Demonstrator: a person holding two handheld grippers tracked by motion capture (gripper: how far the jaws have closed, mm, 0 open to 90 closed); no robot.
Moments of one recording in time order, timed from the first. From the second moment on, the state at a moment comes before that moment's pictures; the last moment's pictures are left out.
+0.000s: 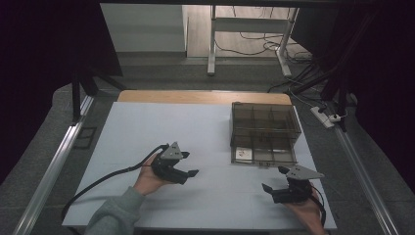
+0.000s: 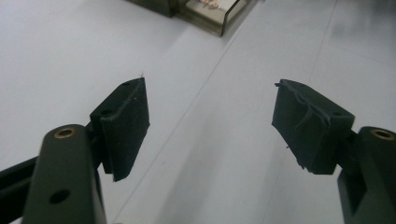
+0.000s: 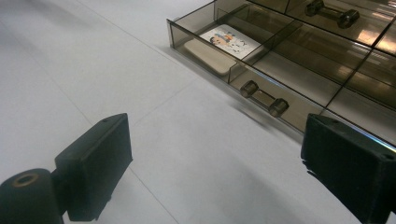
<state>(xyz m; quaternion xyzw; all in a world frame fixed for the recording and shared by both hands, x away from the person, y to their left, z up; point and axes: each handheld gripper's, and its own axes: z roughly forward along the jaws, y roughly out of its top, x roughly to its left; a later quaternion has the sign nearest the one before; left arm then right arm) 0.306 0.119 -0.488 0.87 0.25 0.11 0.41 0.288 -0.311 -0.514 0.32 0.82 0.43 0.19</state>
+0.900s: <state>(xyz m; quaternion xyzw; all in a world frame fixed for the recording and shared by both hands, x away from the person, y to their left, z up) 0.259 0.204 -0.512 0.84 0.33 0.13 0.41 0.287 -0.311 -0.514 0.32 0.82 0.43 0.19</state>
